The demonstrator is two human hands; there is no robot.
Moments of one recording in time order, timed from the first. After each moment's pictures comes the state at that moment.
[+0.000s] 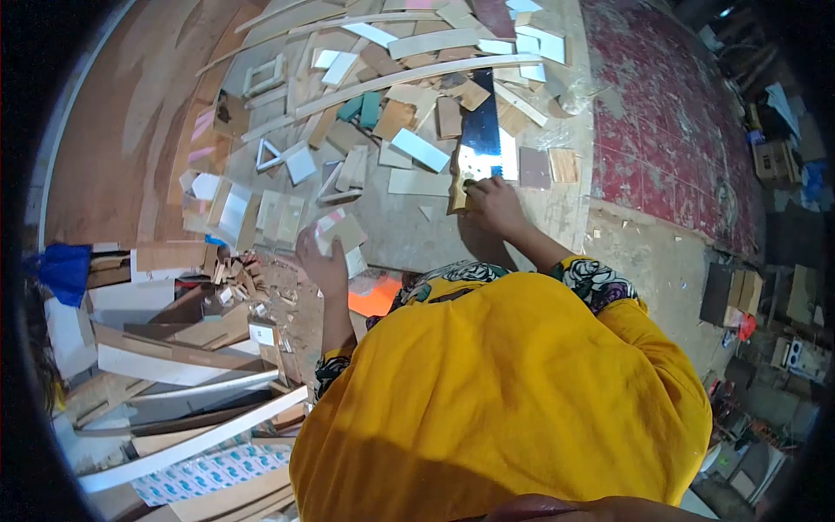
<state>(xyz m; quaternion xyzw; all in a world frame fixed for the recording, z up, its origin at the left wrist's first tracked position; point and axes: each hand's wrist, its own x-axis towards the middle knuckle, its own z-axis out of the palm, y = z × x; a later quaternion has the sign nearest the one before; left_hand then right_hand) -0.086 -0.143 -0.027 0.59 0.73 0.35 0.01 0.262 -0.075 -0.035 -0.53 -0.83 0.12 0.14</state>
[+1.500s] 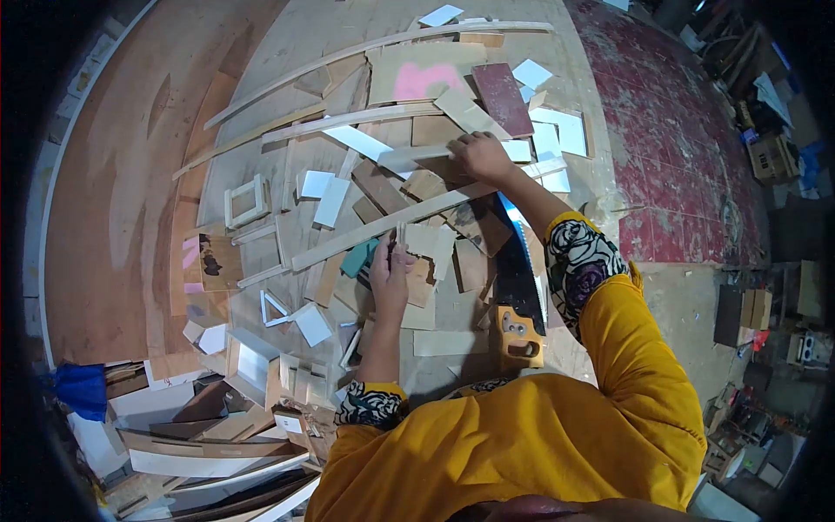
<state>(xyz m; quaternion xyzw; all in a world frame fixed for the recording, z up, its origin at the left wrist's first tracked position) 0.024 0.125 -0.019 0.49 0.57 0.47 0.46 0.263 0.296 -0.023 -0.52 -0.85 -0.01 0.11</state>
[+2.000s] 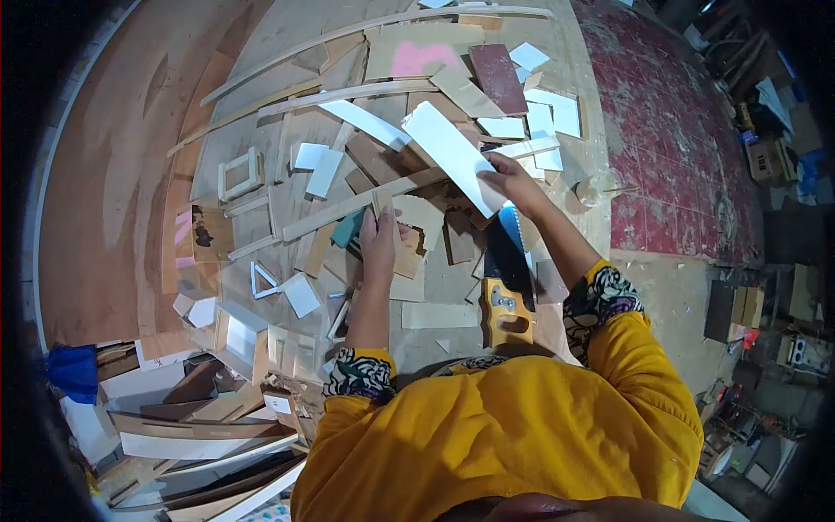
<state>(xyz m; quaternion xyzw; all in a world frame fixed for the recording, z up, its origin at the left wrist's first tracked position) 0.028 0.133 -0.016 0.38 0.56 0.48 0.55 0.288 0.191 -0.012 -0.53 -0.48 0.59 0.37</state>
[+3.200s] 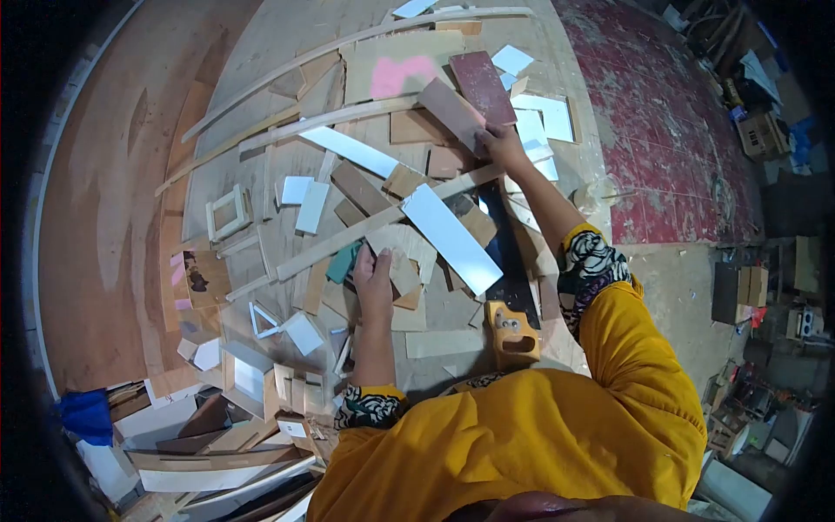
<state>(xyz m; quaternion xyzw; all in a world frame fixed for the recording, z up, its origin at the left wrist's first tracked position) 0.026 0.131 -0.033 0.36 0.50 0.54 0.57 0.320 0.292 -0.049 -0.70 -0.61 0.23 0.30</state>
